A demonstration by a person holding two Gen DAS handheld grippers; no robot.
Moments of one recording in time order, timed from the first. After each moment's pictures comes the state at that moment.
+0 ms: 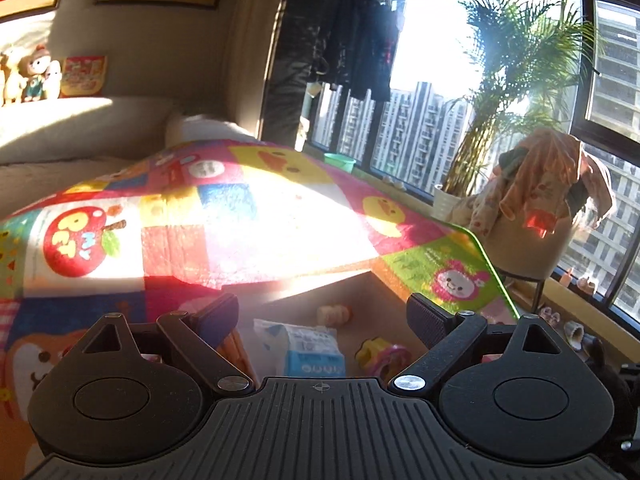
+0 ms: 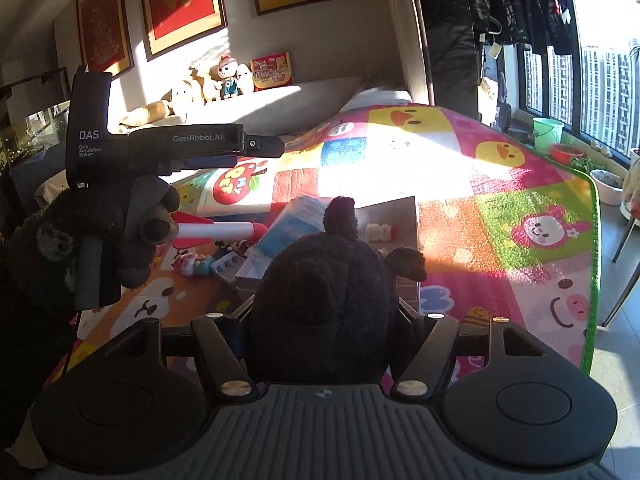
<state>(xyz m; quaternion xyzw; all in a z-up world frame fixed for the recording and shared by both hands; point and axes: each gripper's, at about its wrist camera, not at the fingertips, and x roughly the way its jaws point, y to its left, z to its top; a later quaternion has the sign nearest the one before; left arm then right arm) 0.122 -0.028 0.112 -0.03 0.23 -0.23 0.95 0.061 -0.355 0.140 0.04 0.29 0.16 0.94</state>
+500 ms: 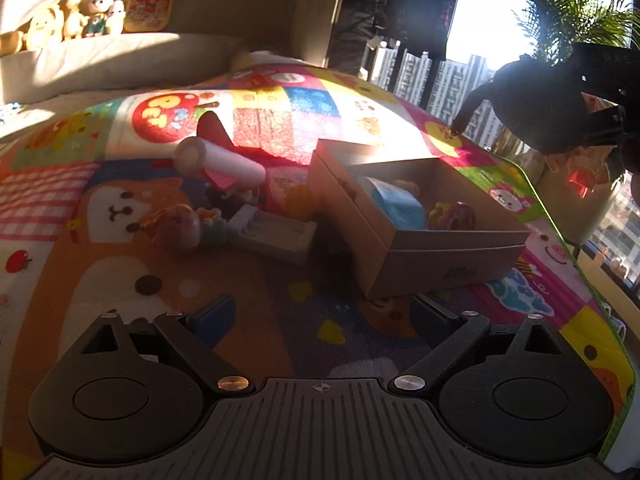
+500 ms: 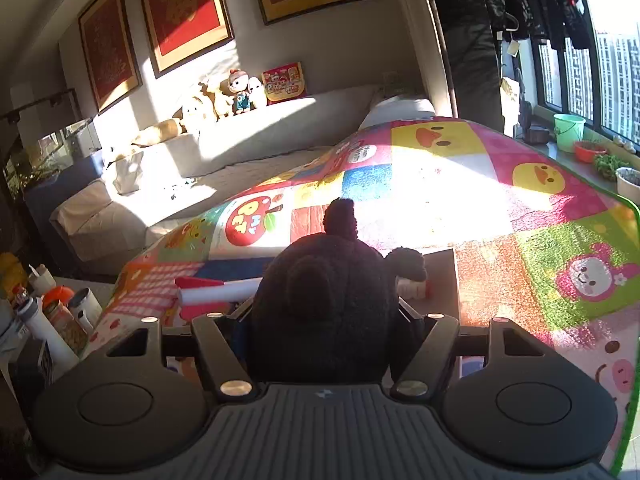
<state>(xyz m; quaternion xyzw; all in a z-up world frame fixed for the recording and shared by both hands) 0.045 0.046 0.033 -0.06 0.30 -0.16 0.94 0.171 -0.327 0.181 0.09 0.28 0.19 0.94</state>
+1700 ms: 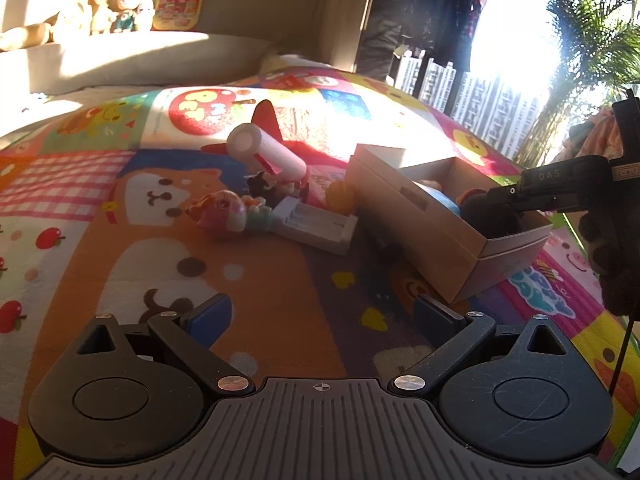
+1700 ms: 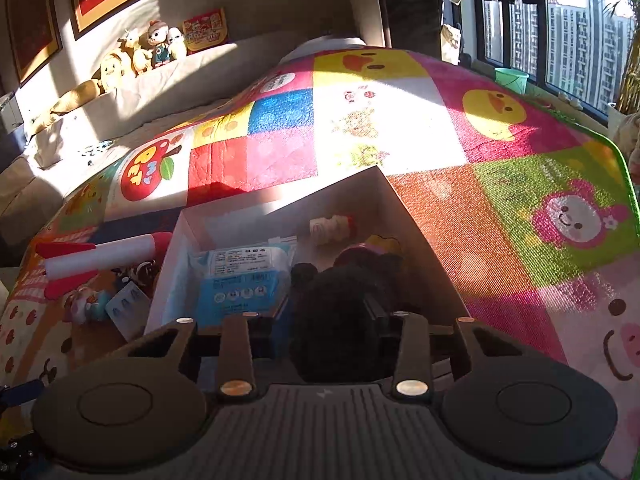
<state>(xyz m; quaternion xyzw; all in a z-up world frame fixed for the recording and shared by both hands) 0.038 0.065 0.025 -0.07 0.29 -0.12 0.95 0.230 -0.322 0.092 0.05 0.35 0.08 0.93</state>
